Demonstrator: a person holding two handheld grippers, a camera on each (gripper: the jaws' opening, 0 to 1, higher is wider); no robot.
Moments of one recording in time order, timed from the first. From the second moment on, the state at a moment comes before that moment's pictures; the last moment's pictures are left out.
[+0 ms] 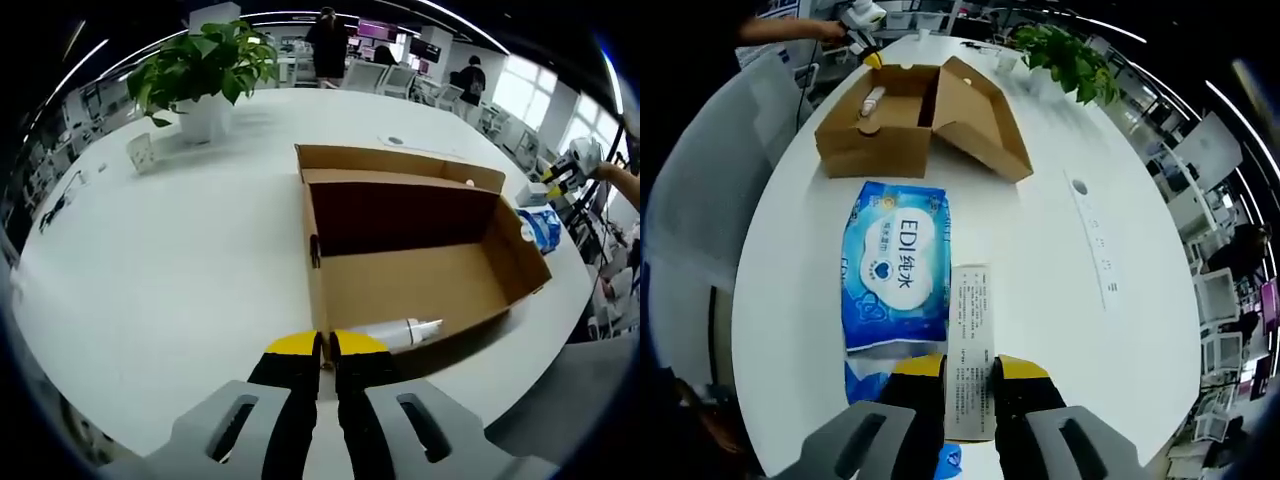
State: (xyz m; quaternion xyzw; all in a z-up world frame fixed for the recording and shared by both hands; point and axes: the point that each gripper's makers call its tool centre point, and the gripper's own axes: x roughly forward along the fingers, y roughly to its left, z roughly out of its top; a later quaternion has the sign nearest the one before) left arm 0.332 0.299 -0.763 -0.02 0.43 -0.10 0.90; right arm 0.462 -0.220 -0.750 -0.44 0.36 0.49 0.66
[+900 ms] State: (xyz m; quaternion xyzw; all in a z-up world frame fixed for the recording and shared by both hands) left arm 0.335 0.298 -0.763 -0.01 0.44 -0.09 0.89; right arm 0.477 -0.267 -0.789 -0.46 0.39 0.49 0.63
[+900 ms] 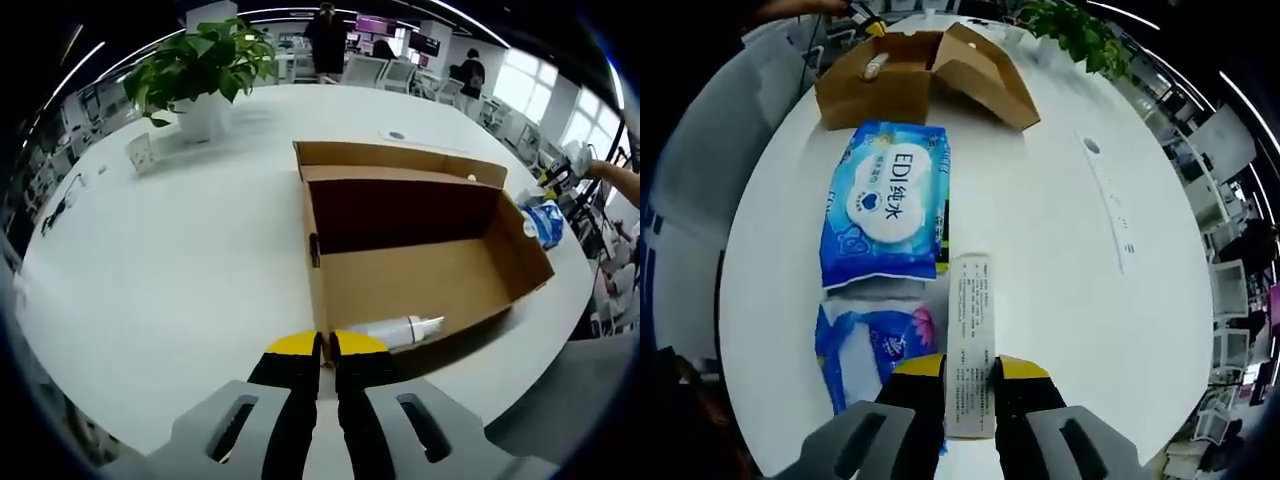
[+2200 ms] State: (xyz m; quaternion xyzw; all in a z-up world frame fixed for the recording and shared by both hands) left arm 0.334 0.298 -0.762 0.01 0.44 -0.10 0.89; right arm 0.486 -0.286 -0.798 -0.49 0.40 0.48 0.61
